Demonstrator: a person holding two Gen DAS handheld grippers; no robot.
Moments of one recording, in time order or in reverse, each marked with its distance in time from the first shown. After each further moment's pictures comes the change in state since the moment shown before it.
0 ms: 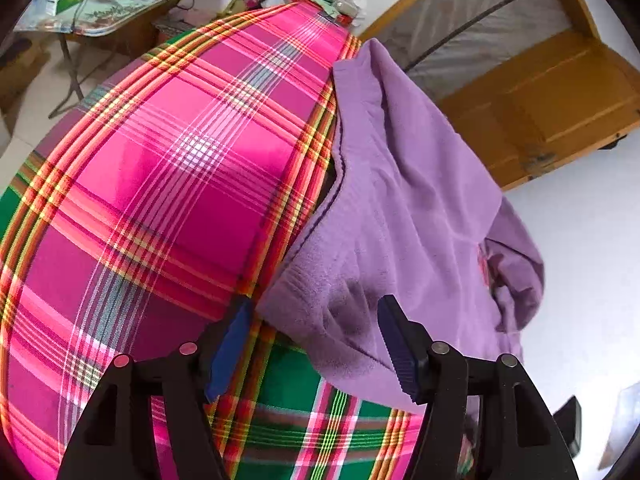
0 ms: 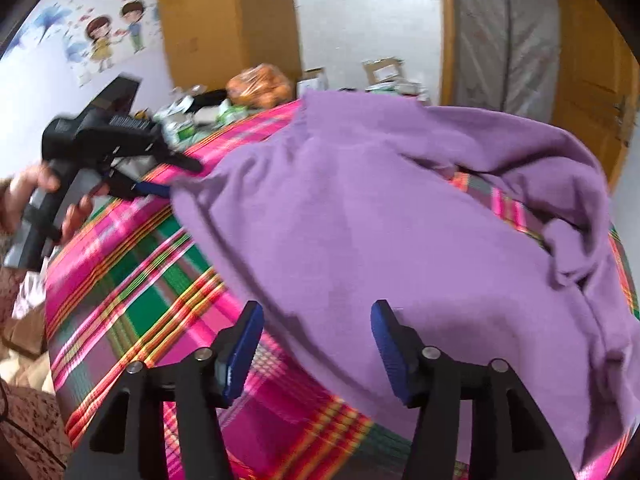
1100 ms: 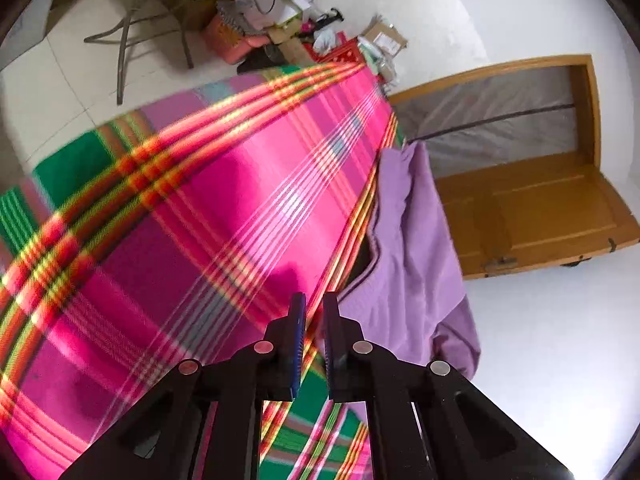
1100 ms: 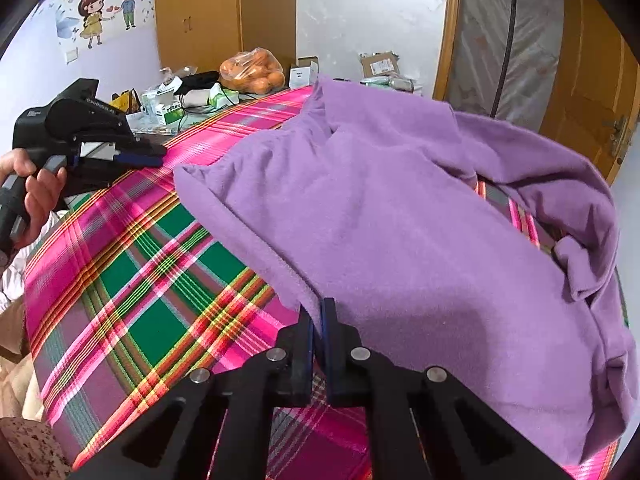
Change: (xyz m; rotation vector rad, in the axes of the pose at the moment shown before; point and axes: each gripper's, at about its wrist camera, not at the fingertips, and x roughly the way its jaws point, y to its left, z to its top) left arm -0.035 0.091 0.005 -0.334 -0.114 -0.219; right arm 0.015 0.041 0.015 0.003 0.034 -0.103
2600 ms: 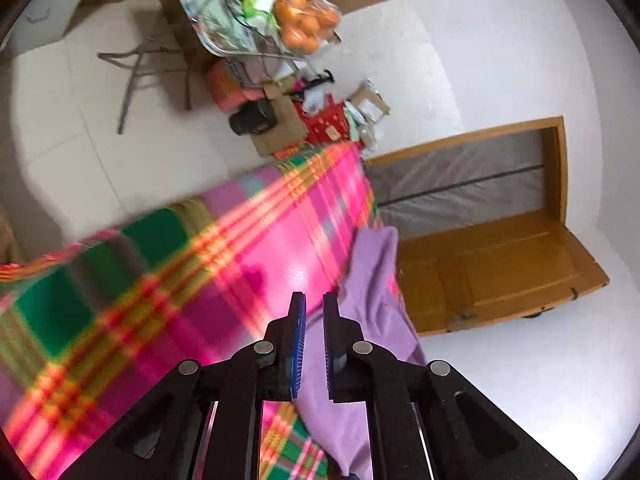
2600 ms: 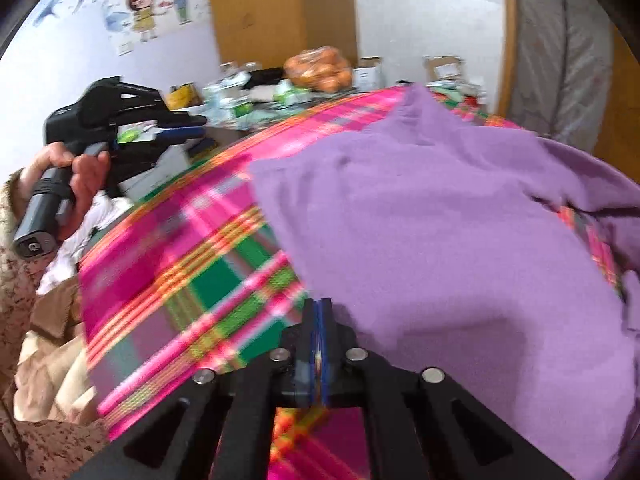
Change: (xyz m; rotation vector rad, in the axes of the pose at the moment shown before) left arm -0.063 0.026 0.009 -0.082 -0.234 -0.128; right arm 0.007 0.070 0.016 -0.111 -0.001 0.238
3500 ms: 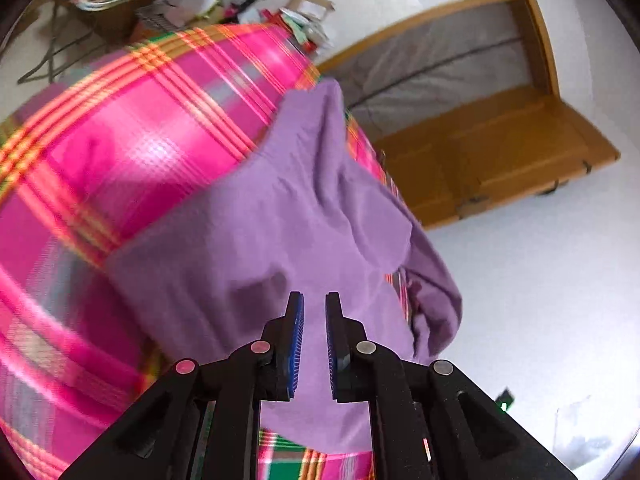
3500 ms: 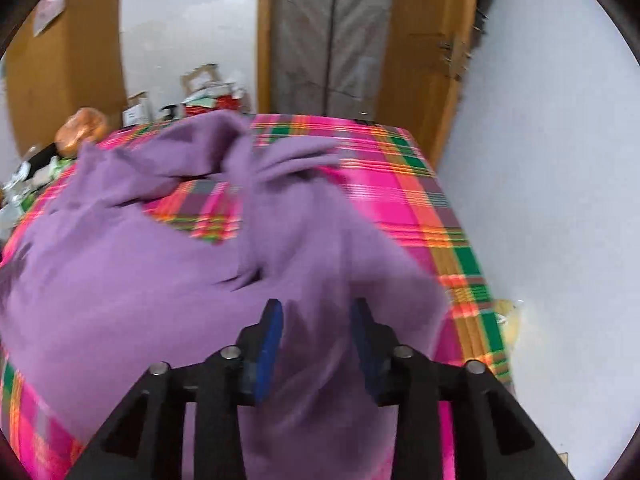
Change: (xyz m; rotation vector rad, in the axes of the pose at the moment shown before) left arm 0.096 -0.083 -0.088 0.317 0.337 0.003; right arm -0.119 -0.277 -0.083 0.504 -0.046 -0.616
